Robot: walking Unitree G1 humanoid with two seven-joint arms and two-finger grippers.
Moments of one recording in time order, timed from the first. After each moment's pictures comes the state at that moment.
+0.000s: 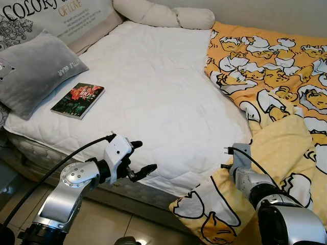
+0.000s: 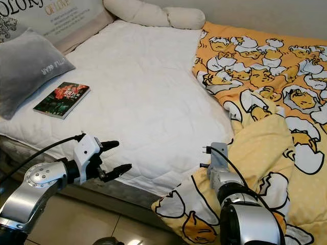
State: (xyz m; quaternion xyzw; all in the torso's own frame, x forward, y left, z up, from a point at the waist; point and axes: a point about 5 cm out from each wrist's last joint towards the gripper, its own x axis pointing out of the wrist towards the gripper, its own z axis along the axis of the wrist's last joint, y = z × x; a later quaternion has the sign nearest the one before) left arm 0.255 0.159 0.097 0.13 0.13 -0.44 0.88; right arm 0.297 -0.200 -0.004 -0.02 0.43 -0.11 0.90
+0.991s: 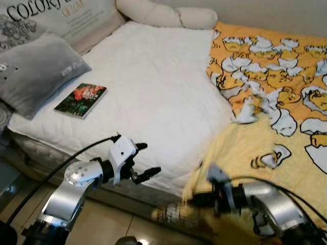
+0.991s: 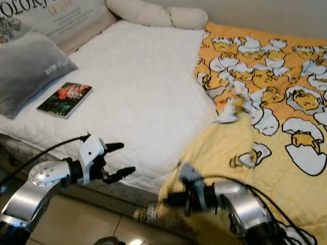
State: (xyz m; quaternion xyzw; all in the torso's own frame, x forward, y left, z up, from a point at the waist) left arm 0.255 0.151 0.096 0.13 0.13 -0.47 0.86; right arm 0.221 -0.151 0.034 -0.02 0.33 0.60 0.73
